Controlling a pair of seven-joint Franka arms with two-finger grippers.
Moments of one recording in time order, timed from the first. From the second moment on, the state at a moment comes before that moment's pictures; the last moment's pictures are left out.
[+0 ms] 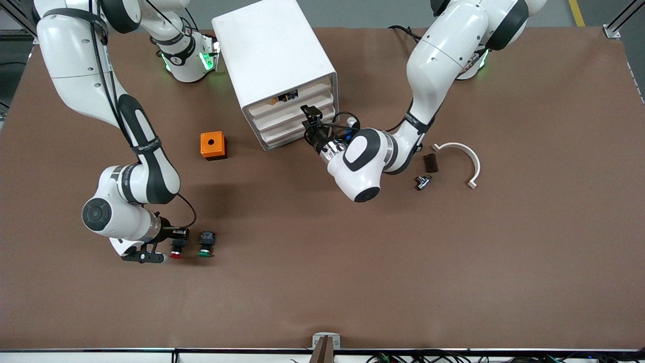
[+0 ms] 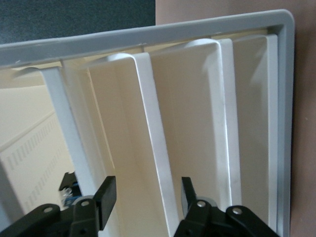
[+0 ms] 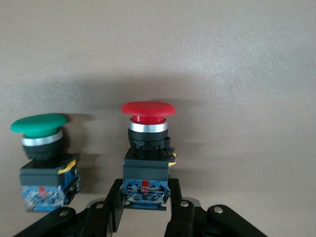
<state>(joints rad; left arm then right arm) -0.60 0.87 -0.14 -1.37 -1.03 1.53 -2.28 0.07 0.71 0.00 -1.61 0.10 2.24 0.08</state>
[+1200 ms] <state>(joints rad) -0.52 0.90 -0.11 -1.35 -1.03 1.53 -2.28 0.27 0.51 0.11 -1.36 0.10 1.64 0.91</state>
